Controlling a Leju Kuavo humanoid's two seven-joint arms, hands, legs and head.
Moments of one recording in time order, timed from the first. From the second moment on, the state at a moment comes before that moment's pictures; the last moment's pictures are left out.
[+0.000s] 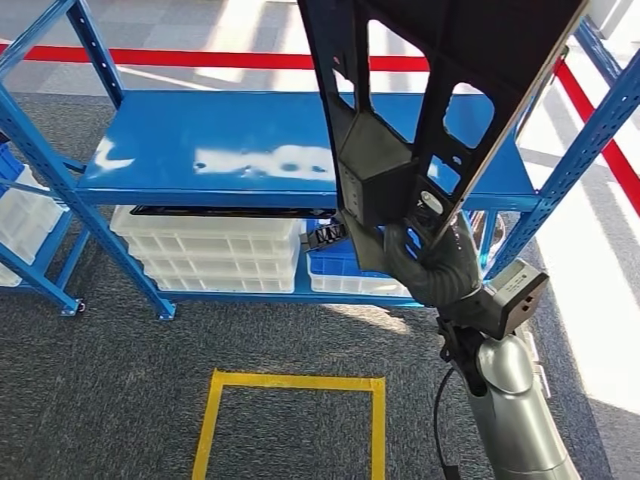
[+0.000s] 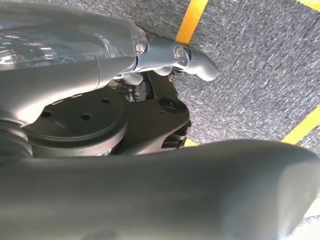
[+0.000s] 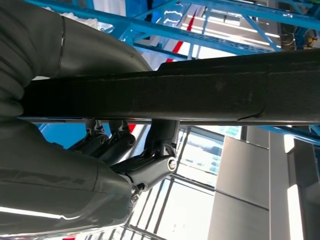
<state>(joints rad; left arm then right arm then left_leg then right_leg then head) -0.07 -0.14 1.40 -0.22 -0.86 -0.40 -0.33 -0.30 -0.08 0.24 -1.82 0.02 0.17 -0.36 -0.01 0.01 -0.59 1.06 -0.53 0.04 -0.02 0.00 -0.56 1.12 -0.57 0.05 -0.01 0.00</state>
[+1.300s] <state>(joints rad) -0.06 -0.15 1.40 -0.22 -0.88 -0.42 -0.32 -0.28 -0.09 0.24 -1.81 0.03 0.18 -0.34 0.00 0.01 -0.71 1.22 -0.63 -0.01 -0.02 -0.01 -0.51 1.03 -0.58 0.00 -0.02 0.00</state>
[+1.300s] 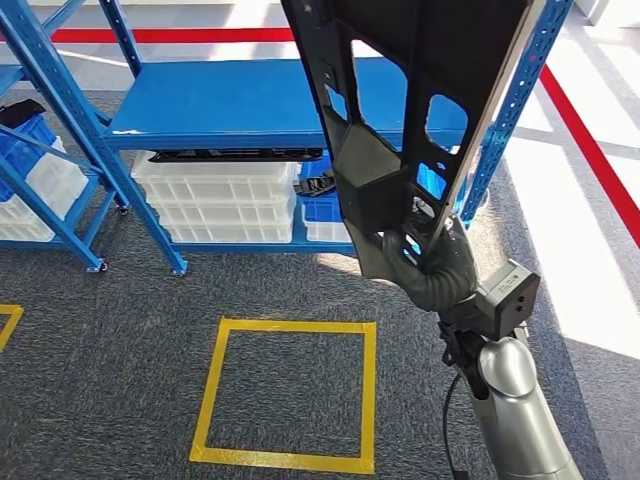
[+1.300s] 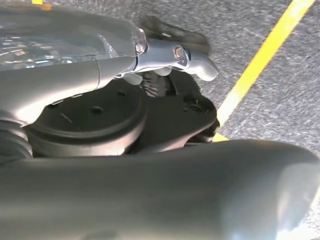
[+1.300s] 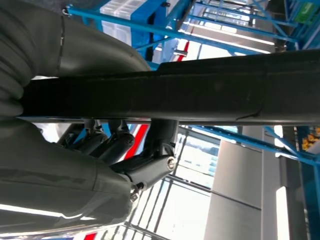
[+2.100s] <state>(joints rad) -0.08 -0.16 1.40 -0.22 -0.90 -0.39 -0.30 -0.29 -0.10 0.22 -1.80 0.02 0.17 -0.30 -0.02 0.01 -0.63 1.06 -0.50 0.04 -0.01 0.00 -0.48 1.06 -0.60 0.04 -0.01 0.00</state>
